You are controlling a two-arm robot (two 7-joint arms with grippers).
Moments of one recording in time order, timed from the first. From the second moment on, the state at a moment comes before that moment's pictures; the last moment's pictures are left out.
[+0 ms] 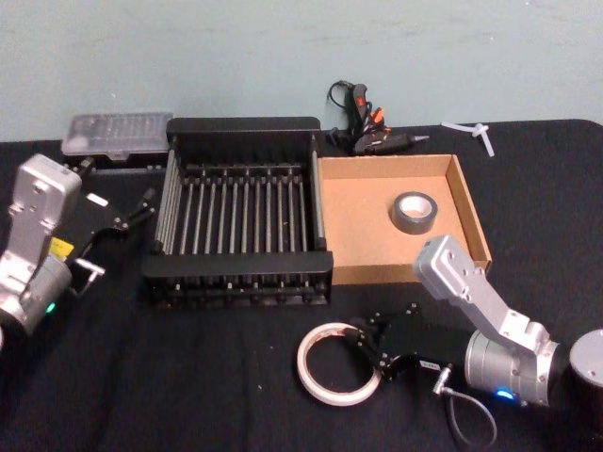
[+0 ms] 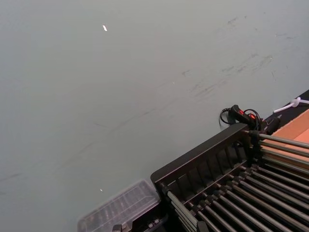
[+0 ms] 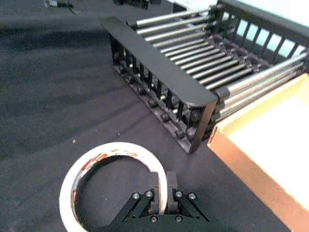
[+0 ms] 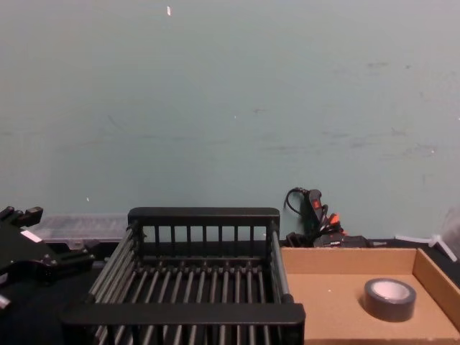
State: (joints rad) left arm -0.20 0.60 0.45 -1.41 -0.25 -0.12 0.03; right arm 0.09 0.56 -0.50 -1.62 0.25 0.22 0.53
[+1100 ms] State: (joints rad) left arm -0.20 0.60 0.45 -1.41 -0.25 -0.12 0.03; right arm 0.14 0.61 -0.46 -1.75 0.37 0.14 0.56
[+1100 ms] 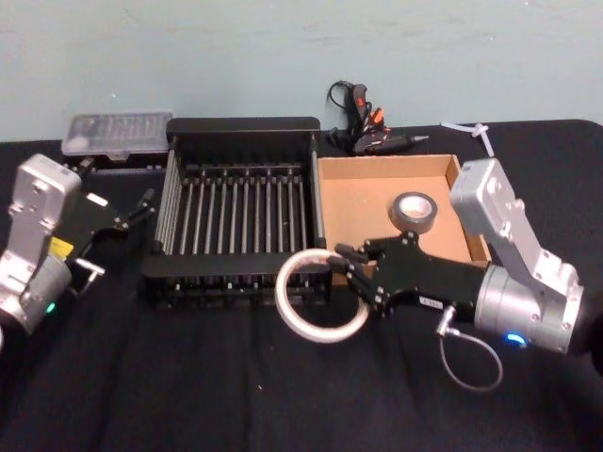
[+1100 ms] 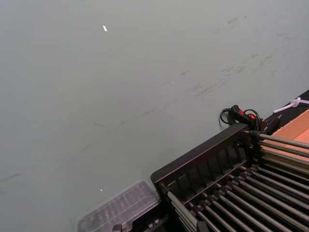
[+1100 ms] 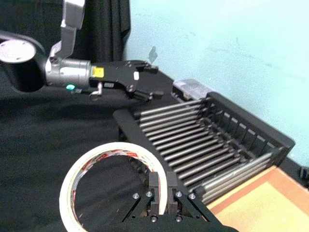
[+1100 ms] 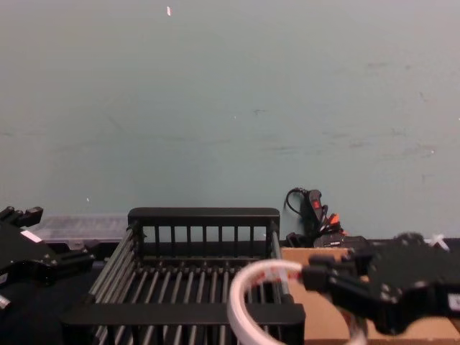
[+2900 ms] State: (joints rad) left arm -0.20 0.60 0.45 -1.41 -0.25 -0.12 0.03; right arm 0.50 0.16 -0.52 -1.21 0.19 0.27 0.29
